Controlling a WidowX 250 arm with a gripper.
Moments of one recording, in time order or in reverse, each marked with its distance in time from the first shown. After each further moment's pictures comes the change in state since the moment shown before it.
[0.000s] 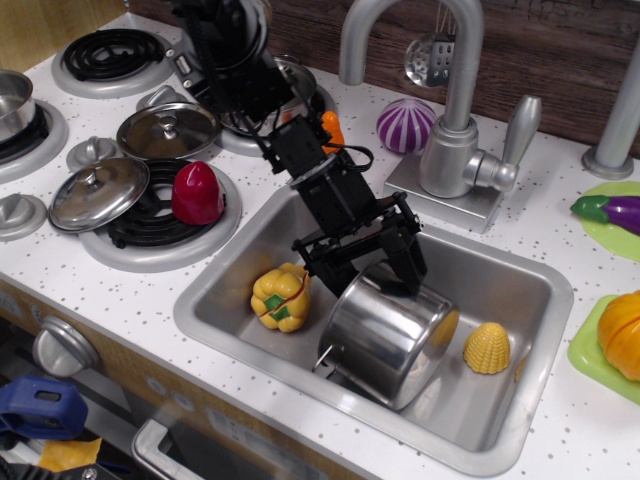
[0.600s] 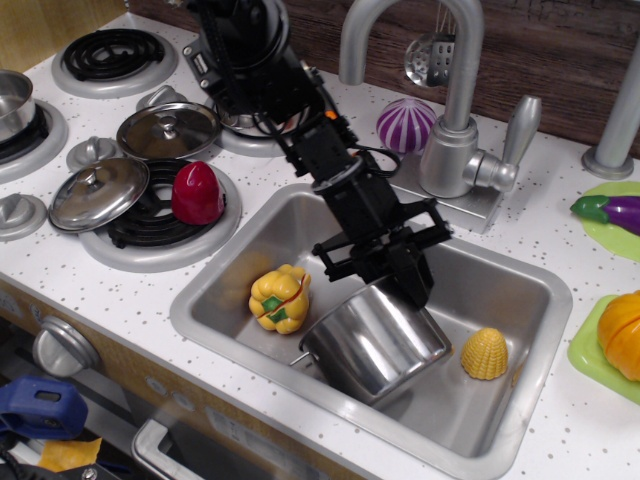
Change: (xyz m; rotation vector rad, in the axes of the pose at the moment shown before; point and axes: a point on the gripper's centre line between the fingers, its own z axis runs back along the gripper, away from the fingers) arm -0.009 -0.015 -0.004 0.081 -0.060 0.007
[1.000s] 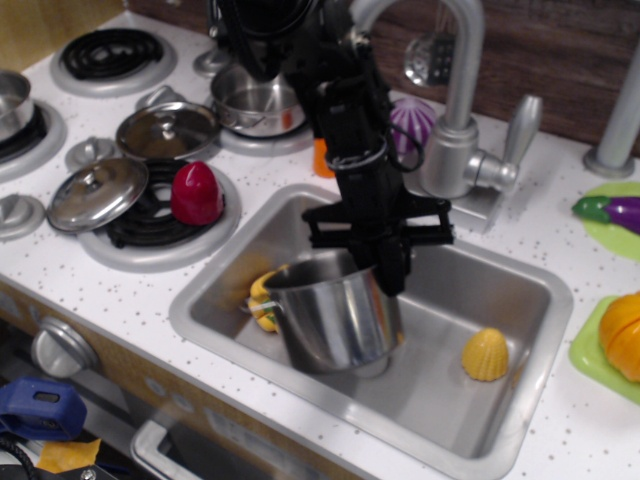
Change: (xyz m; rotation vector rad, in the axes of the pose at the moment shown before) arm -0.003 -0.005 0.018 0.315 -0.135 -0.073
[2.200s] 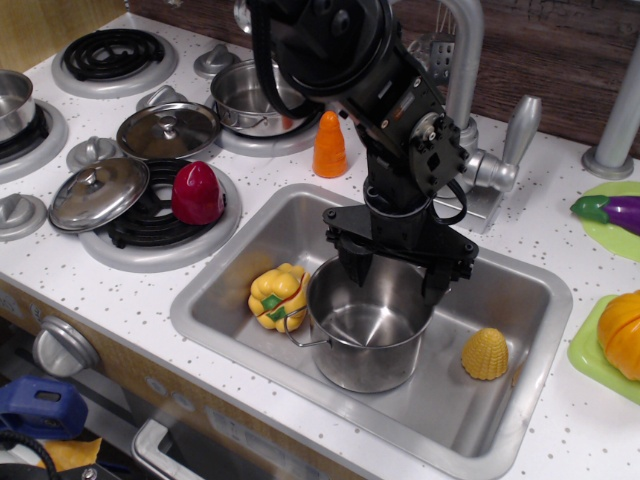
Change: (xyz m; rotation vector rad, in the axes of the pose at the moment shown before) arm 0.009 -0.002 -0.006 0.231 -0.320 -0.099
